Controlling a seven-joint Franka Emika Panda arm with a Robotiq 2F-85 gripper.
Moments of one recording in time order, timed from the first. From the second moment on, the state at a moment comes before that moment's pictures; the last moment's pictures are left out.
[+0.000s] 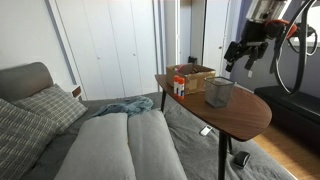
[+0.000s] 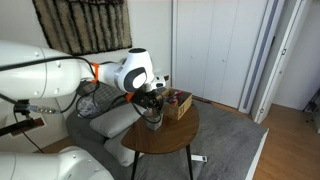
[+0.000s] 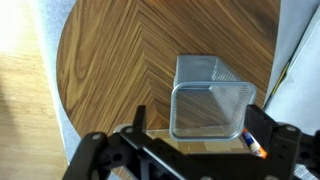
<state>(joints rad) -0.02 -0.71 0.08 -2.63 0.08 2.20 0.05</state>
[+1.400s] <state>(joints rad) -0.12 -0.42 -0.04 -2.54 -0.04 2.18 0.04</state>
